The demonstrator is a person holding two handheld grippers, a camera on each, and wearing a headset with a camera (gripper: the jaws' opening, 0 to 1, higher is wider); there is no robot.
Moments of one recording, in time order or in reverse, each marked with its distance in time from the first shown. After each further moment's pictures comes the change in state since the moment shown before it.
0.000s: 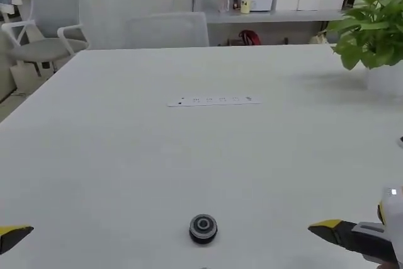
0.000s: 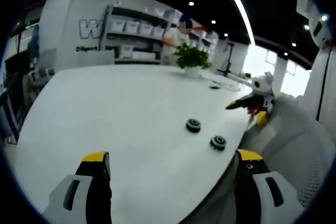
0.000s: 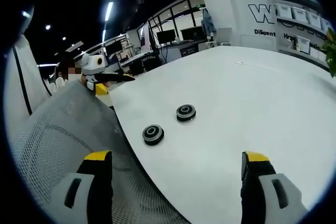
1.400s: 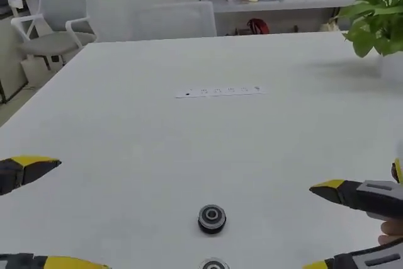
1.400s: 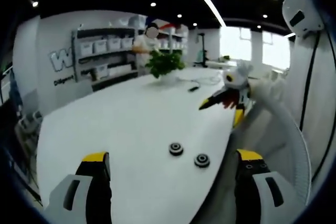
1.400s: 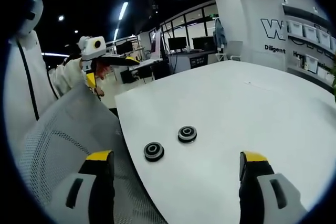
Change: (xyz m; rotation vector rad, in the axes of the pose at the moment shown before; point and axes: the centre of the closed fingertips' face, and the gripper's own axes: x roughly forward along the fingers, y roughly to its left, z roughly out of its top) left arm -0.007 -0.068 0.085 0.305 0.003 -0.107; right arm -0.004 0.003 0.042 -0.121 -0.064 0.044
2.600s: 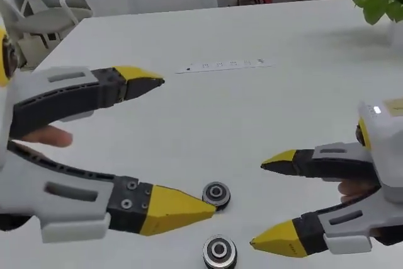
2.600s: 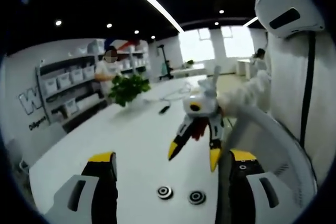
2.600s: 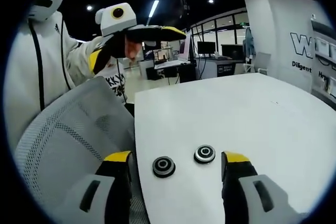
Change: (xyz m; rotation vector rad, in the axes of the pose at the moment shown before) left arm 0.066 -0.052 0.074 0.261 -0.109 -0.250; right arm 0.038 0.024 0.024 -0.172 -0.008 0.197
